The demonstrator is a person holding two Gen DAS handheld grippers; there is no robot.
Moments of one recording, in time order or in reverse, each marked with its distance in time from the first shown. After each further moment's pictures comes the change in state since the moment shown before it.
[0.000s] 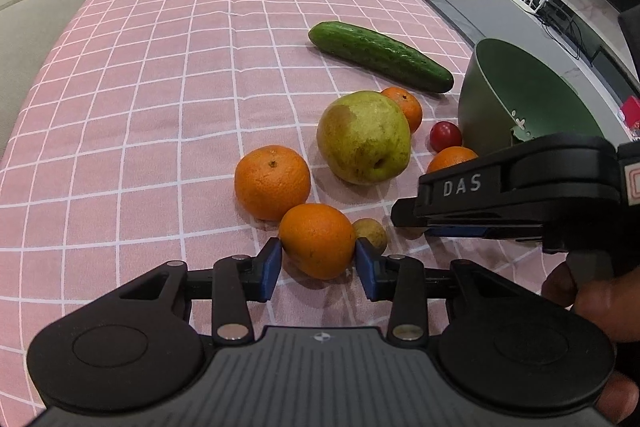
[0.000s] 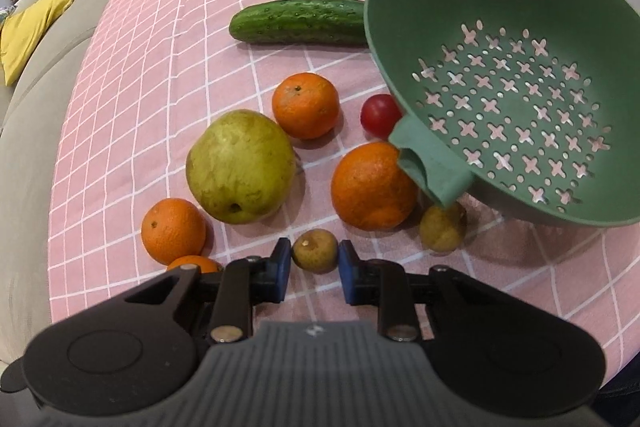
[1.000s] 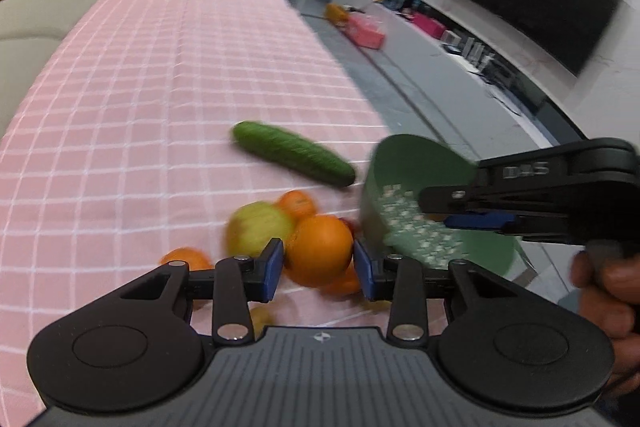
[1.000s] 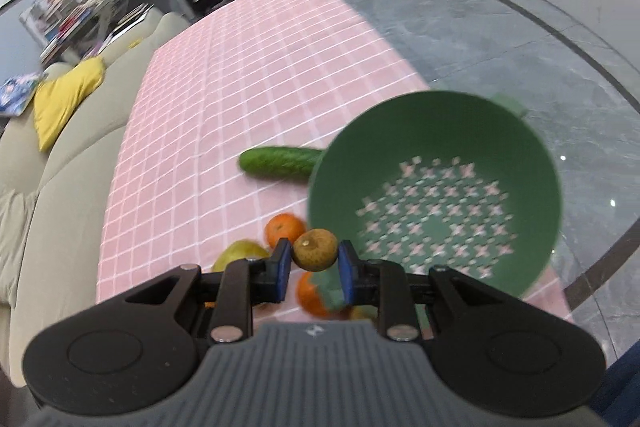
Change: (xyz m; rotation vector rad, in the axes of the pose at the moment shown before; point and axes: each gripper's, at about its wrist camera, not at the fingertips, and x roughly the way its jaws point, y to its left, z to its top) left arm -0.041 -0.046 0.039 0.017 -0.134 -0.150; right arm -0.113 -0.052 0.036 0.031 -0.221 0.068
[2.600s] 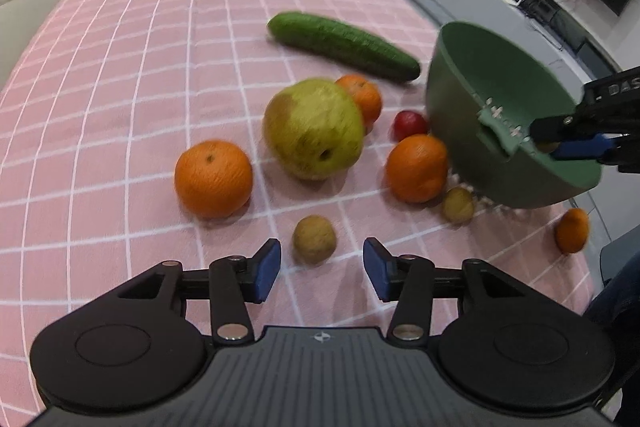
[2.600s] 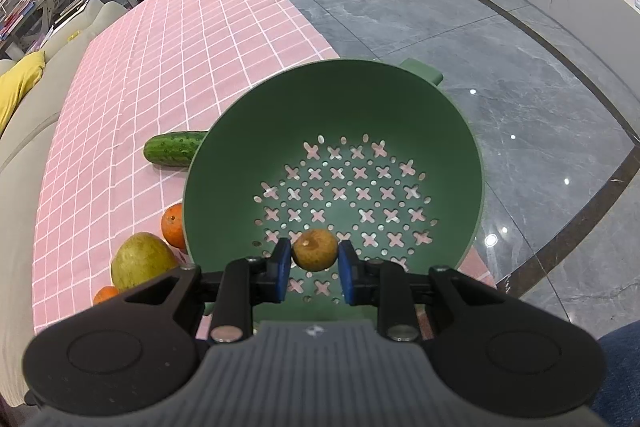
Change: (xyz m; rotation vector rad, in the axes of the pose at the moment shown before) left arm 0.048 0.031 -0.057 -0.007 0.224 0.133; right arm 0.023 -0.047 -0.003 0.034 0.056 -0.159
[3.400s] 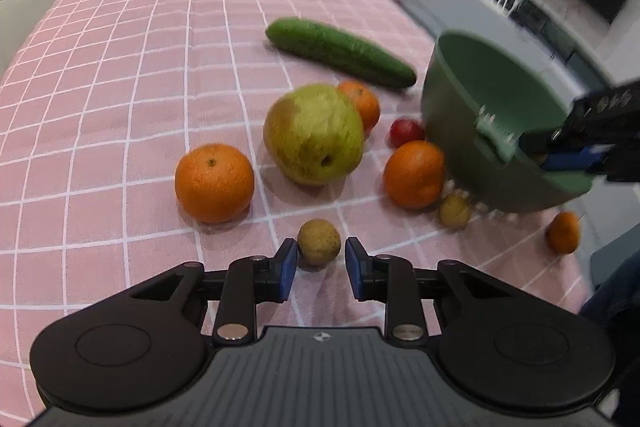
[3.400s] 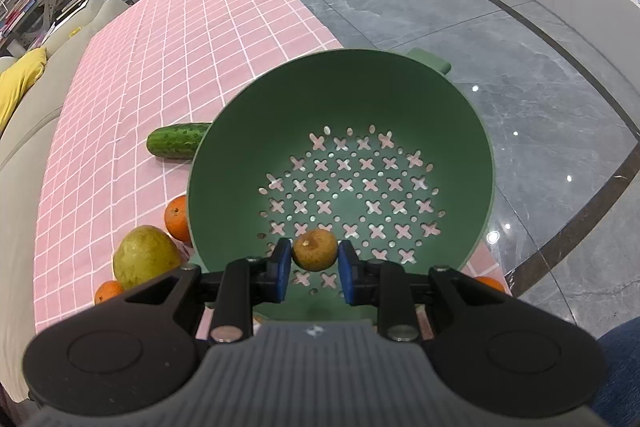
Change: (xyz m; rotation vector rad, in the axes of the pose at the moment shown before) left arm -0.014 0.011 -0.005 -0.011 -0.057 -0.057; right arm 0.003 0.002 -0.004 0.002 0.014 0.007
